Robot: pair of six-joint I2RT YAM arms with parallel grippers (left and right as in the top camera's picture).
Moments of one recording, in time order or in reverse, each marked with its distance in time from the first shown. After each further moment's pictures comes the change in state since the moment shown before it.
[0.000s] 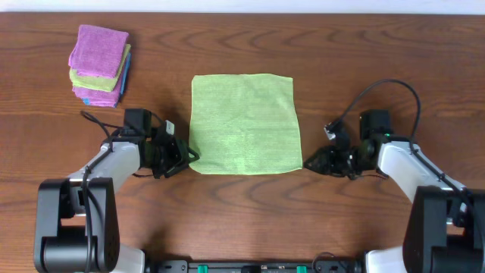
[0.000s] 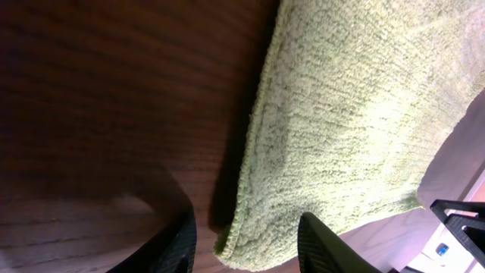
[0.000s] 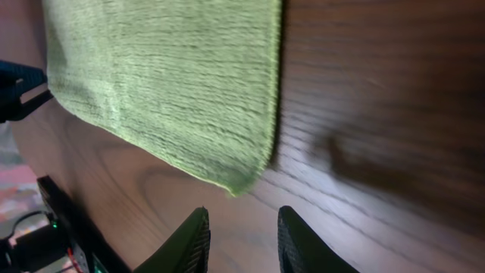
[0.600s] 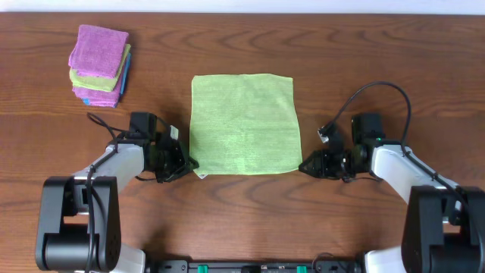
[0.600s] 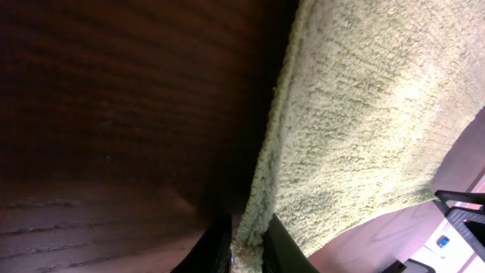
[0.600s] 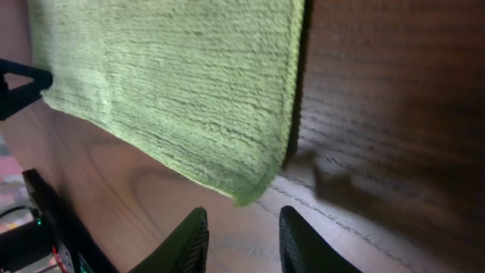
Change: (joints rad) left arm -0.027 0.009 -0.024 0.002 0.000 -0.015; right arm 0.037 0.007 -0.046 0.070 0.012 0.025
